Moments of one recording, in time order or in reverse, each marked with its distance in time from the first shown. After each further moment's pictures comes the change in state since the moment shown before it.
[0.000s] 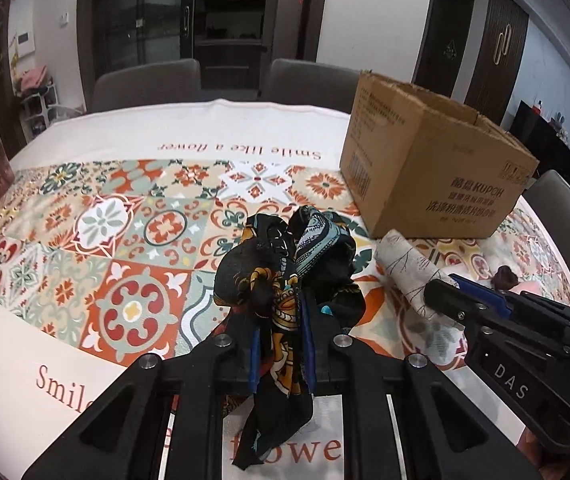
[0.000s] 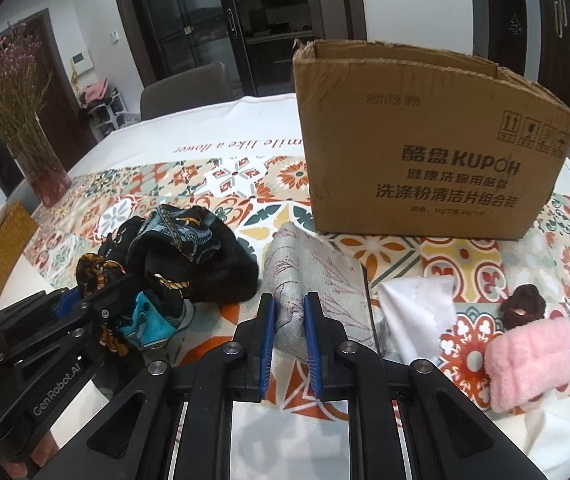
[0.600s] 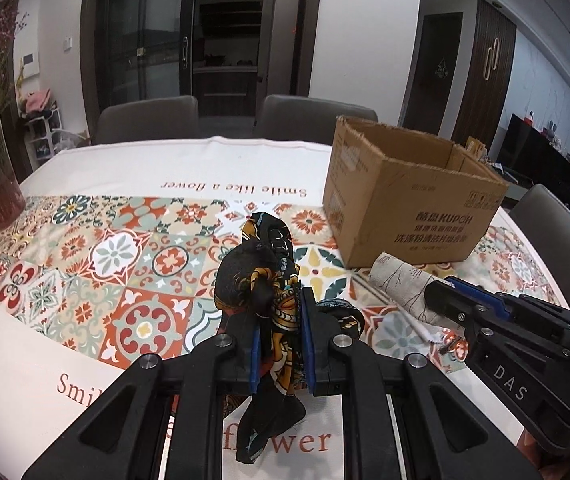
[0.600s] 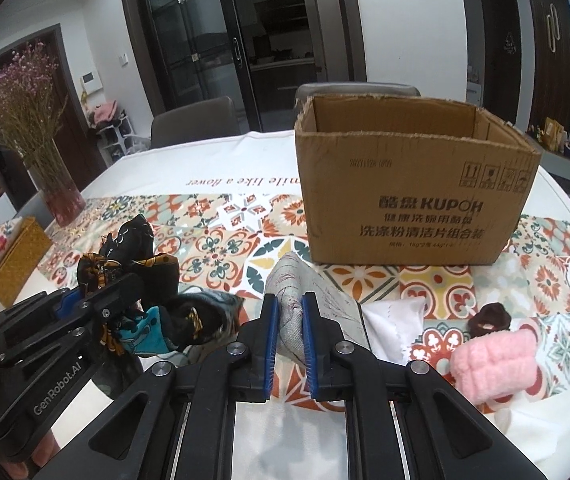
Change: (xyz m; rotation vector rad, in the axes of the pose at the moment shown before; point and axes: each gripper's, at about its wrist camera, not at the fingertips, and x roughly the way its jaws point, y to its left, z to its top) left arm -0.048 -0.019 0.007 0.019 -0.101 0.004; right arm -0.055 -0.002 0.007 -0.010 -0.103 0.005
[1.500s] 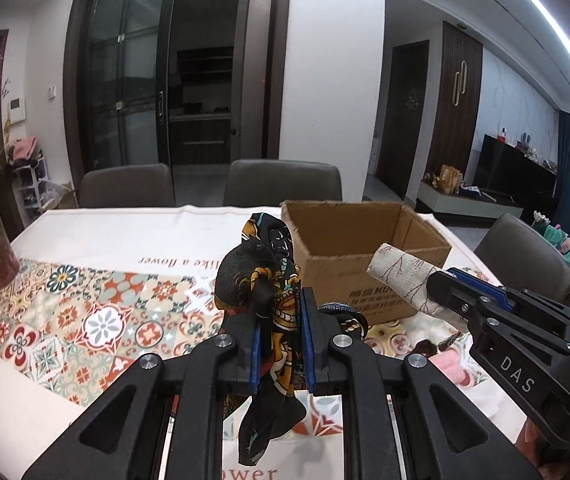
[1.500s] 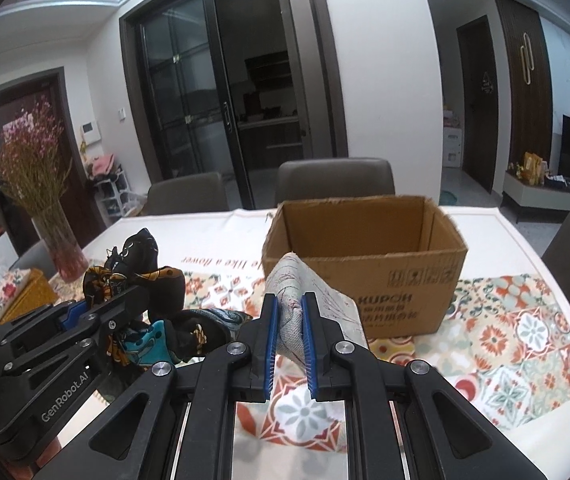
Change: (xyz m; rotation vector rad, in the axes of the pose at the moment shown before) left arm -0.059 -0.050 0.053 0.060 -0.164 -0.054; right arm -0.087 -0.026 0.042 0.017 -0.214 -0.039
